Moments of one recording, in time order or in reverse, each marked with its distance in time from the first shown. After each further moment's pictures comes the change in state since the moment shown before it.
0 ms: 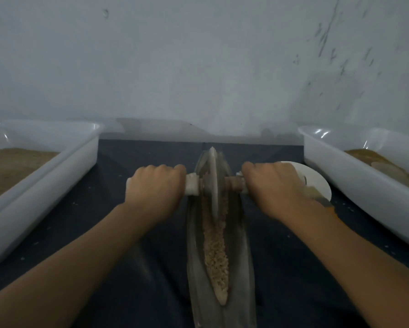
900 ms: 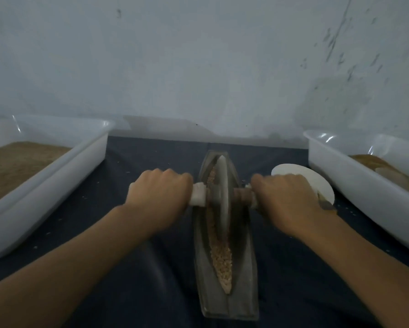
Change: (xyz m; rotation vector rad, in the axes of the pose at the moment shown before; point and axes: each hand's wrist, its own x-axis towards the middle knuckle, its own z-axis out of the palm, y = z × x) left_hand -0.021 -0.002 -0.023 -0.083 -0.098 0.058; right_hand -0.025 0.002 -0.017 0.121 -0.079 -0.049
